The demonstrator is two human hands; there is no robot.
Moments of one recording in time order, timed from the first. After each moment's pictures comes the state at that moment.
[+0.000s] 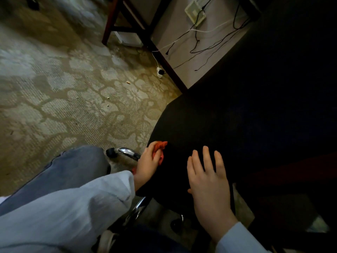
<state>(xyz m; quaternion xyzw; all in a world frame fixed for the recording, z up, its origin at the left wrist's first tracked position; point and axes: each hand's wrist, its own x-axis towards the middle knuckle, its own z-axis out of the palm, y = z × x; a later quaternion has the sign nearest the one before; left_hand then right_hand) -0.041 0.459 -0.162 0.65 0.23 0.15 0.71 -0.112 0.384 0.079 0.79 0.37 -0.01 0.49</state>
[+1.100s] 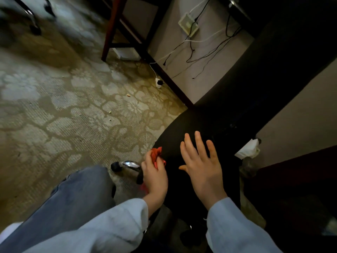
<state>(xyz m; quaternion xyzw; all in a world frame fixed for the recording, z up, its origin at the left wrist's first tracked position) -0.067 0.460 -0.080 0.50 0.42 0.25 0.72 -0.049 0.401 0.046 0.78 0.38 0.27 0.42</state>
